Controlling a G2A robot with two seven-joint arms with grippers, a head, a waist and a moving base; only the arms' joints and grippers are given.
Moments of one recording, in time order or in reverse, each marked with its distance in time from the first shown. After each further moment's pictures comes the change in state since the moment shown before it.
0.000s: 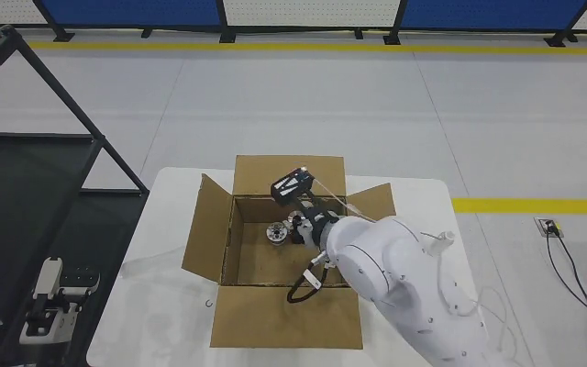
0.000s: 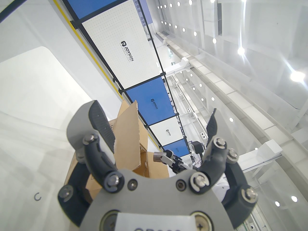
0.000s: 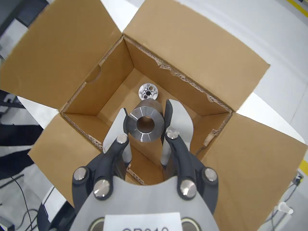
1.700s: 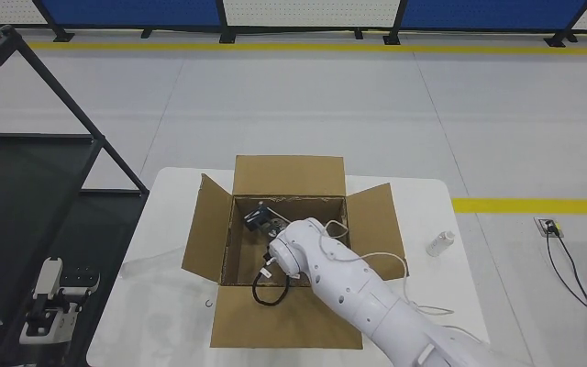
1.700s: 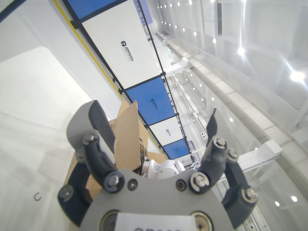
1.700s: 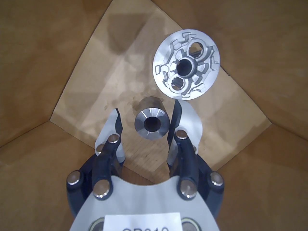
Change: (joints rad) left arm 0.000 0.000 0.000 0.000 0.000 0.000 0.000; right arm 0.233 -0.306 -0.325 0.934 0.160 -0.002 -0.265
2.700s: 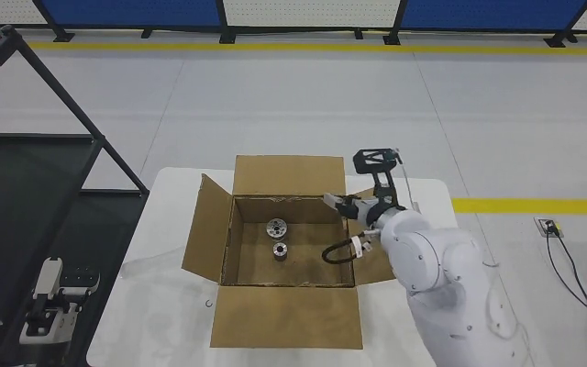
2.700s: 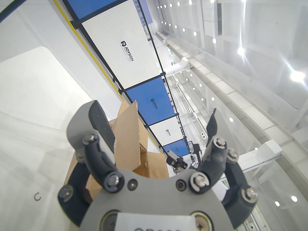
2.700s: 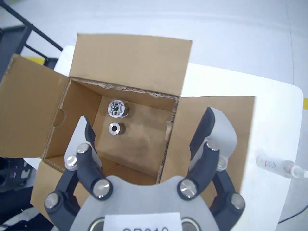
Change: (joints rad) left arm 0.000 0.000 0.000 0.000 0.000 0.000 0.000; right arm -0.513 0.248 0.773 -1.109 -0.309 0.124 0.142
